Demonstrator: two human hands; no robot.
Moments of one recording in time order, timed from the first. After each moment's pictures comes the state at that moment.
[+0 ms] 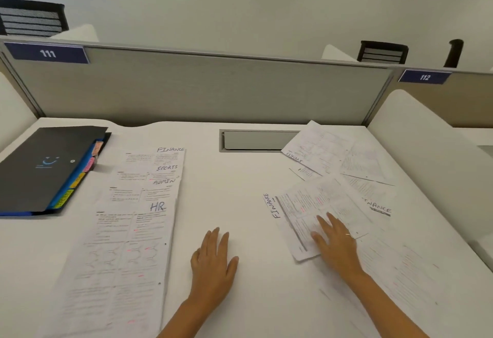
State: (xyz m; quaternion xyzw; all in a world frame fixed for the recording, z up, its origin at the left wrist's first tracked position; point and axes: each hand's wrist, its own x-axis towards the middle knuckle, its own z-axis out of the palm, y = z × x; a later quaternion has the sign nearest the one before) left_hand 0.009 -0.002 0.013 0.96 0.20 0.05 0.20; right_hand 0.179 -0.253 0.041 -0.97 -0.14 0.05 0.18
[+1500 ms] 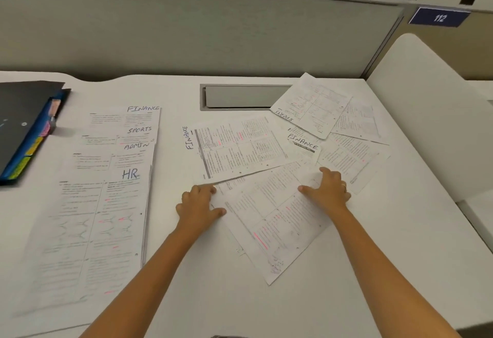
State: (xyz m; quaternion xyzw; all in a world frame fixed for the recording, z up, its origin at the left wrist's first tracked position) left_hand 0.081 0.015 0.034 0.91 0.28 -0.06 0.31; right_hand 0.240 -0.240 0.050 -0.98 0.04 0.13 0.16
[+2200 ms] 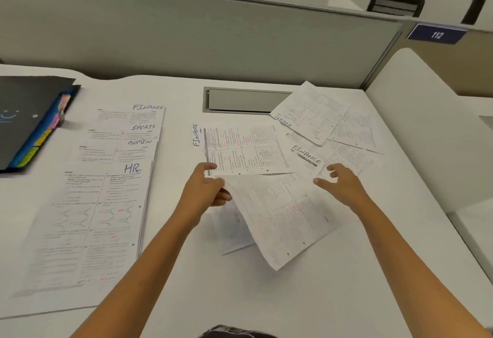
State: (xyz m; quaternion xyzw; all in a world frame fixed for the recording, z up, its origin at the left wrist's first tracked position) left_hand 0.075 -0.007 0.123 0.68 0.32 0.03 0.66; right_hand 0.241 -0.277 0.116 -0.94 -0.03 0.15 0.29
